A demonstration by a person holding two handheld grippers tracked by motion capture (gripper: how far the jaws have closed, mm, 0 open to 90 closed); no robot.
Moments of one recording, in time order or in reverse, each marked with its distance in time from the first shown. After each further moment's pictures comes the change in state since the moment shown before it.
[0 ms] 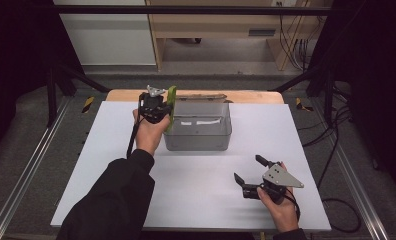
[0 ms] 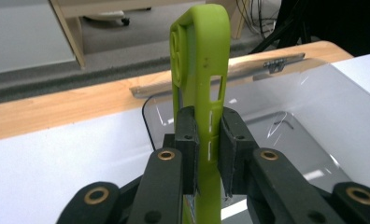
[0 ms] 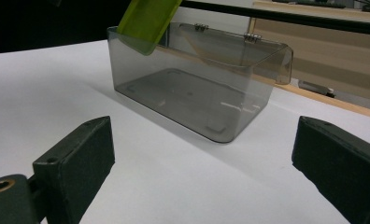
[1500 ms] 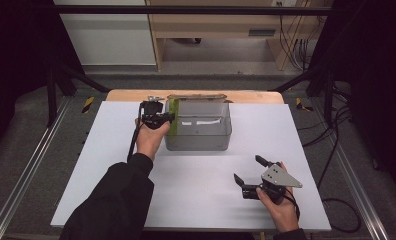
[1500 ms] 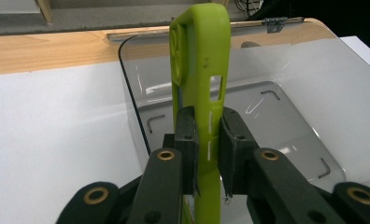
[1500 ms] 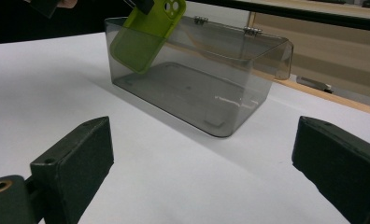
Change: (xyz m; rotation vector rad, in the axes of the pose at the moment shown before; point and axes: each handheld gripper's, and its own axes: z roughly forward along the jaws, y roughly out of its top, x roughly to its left) left arm 0.006 -0.023 0.015 0.103 -0.099 -0.114; right arm 0.001 -0.001 0.001 0.025 -0.008 -0.011
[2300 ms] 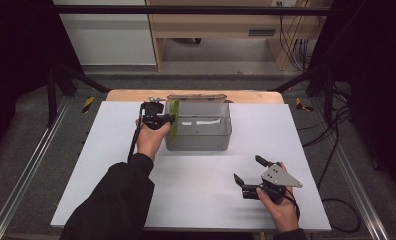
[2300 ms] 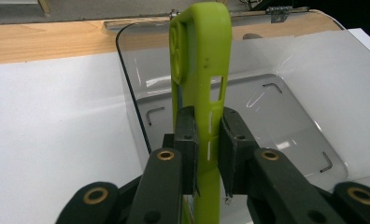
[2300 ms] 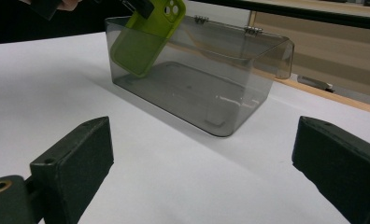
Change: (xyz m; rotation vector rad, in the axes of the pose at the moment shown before) left arm 0.000 -0.002 0.003 0.027 0.004 -0.002; right arm 0.000 0.000 0.000 0.004 0.005 0.004
